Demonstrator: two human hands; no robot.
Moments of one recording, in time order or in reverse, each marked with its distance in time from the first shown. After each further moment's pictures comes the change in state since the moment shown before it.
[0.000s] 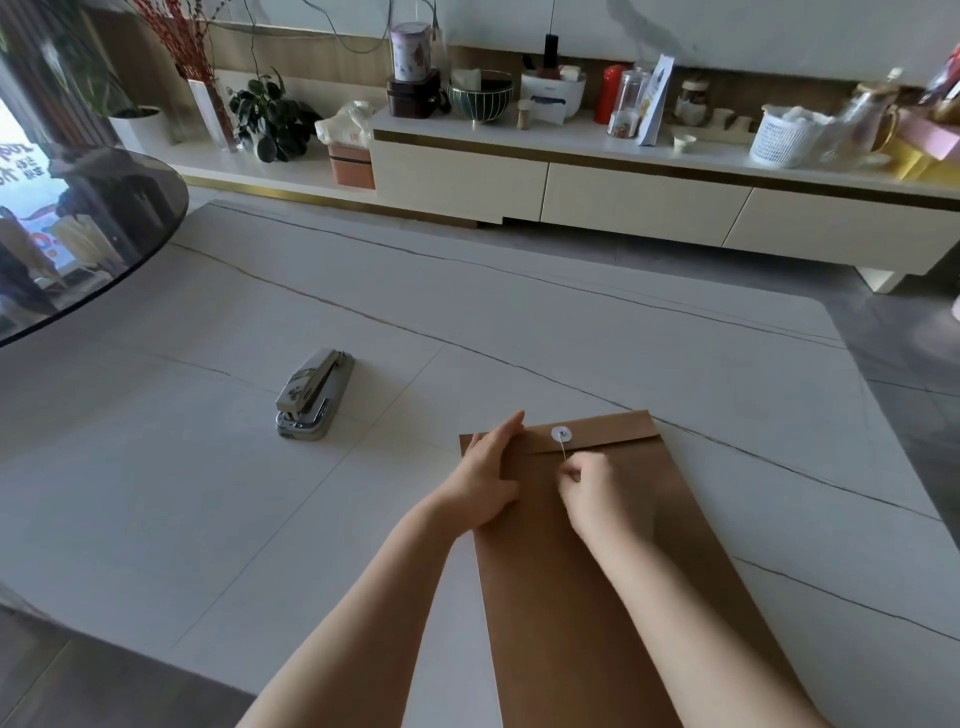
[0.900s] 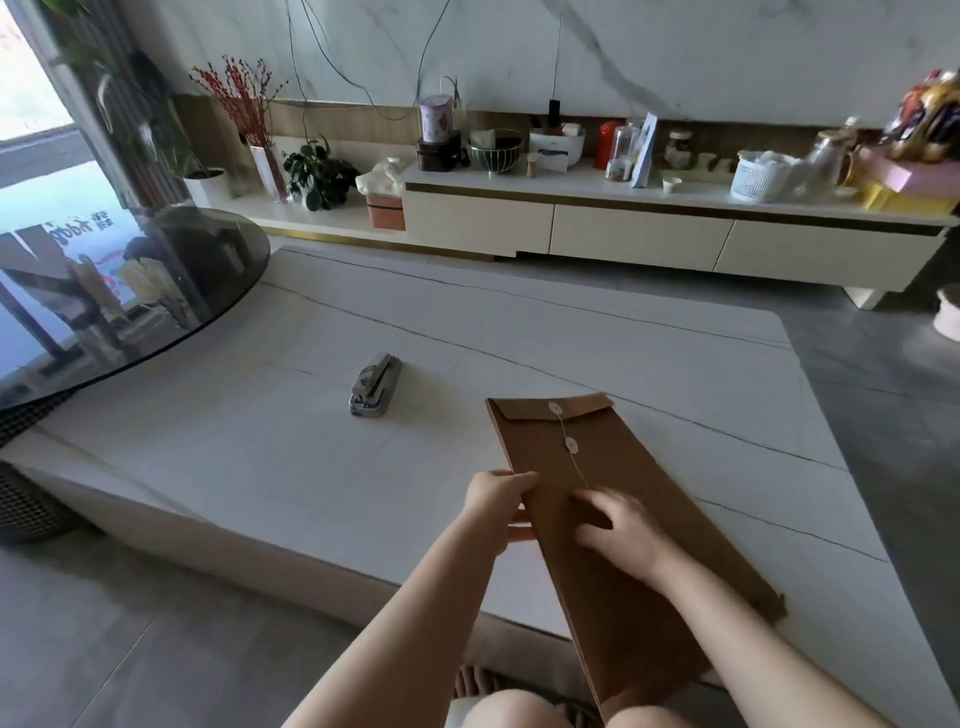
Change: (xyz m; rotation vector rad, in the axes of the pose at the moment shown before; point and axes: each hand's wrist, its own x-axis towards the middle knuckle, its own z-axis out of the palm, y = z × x) left_hand -0.136 0.075 0.030 -0.652 0.220 -0.514; right_hand -0.120 0.048 -0.055 0.161 -0.388 -0.180
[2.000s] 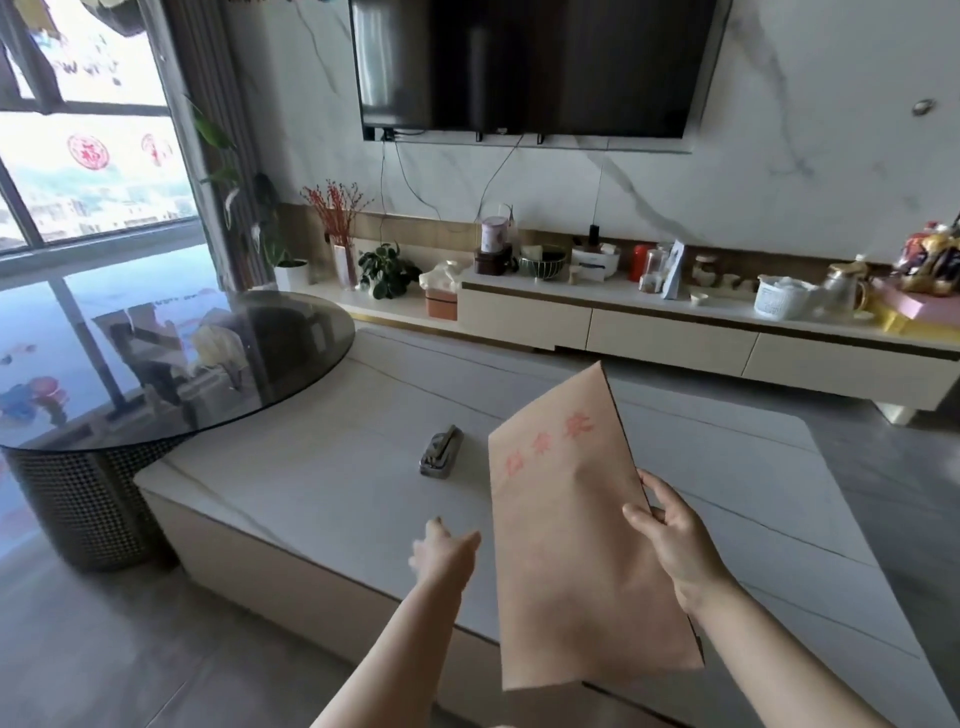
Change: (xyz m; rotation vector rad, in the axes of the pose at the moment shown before) left_hand -0.054 -0.006 -0.115 0.284 0.414 0.117; right_hand -0.058 -0.091 -0.031 0.770 0.329 -0.171
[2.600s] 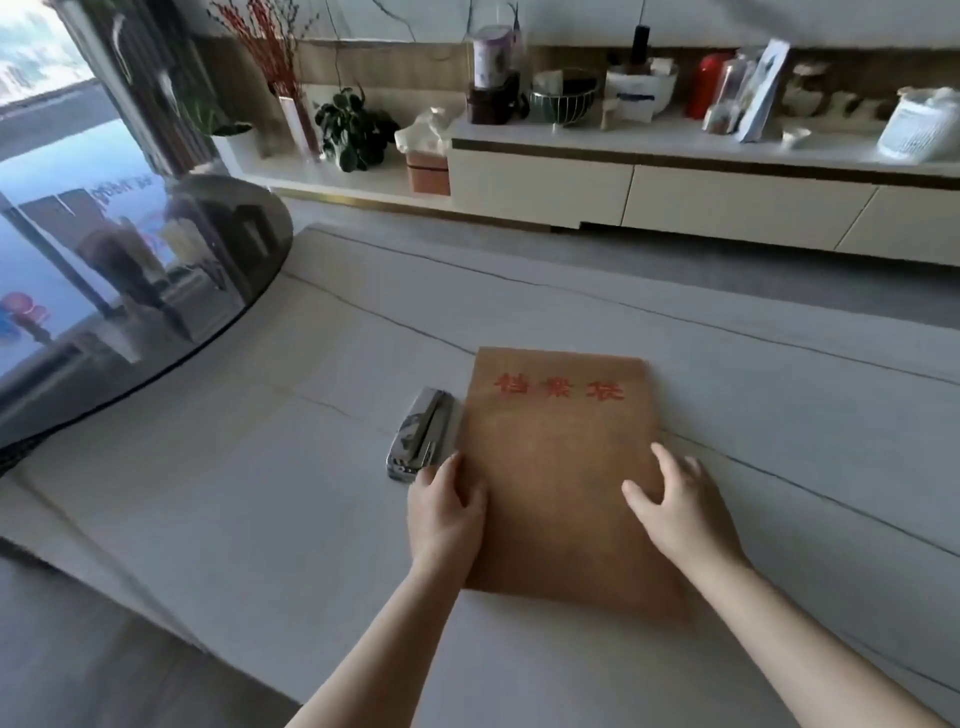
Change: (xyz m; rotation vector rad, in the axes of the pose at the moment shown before) left_hand 0.195 0.035 0.061 0.254 0.150 0.307; right_hand 0.217 0.117 0.056 -0.872 0.057 0.129
